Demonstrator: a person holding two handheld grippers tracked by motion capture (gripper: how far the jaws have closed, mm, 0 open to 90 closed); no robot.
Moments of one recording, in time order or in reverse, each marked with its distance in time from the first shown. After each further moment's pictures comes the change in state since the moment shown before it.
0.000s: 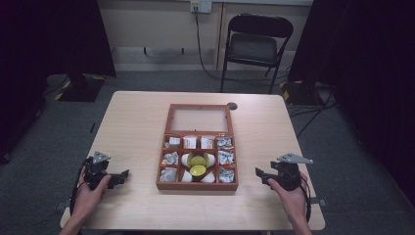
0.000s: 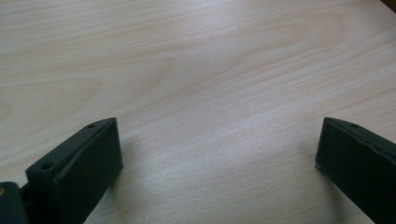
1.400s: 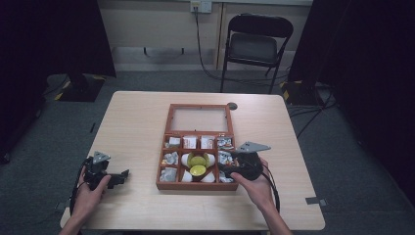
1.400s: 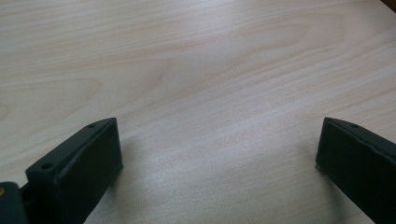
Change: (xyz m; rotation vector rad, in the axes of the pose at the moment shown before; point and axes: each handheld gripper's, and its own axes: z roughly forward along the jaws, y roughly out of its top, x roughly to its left) left arm 0.000 0.000 0.000 0.000 0.000 0.000; right arm 0.090 0.052 0.045 -0.012 0.217 -0.174
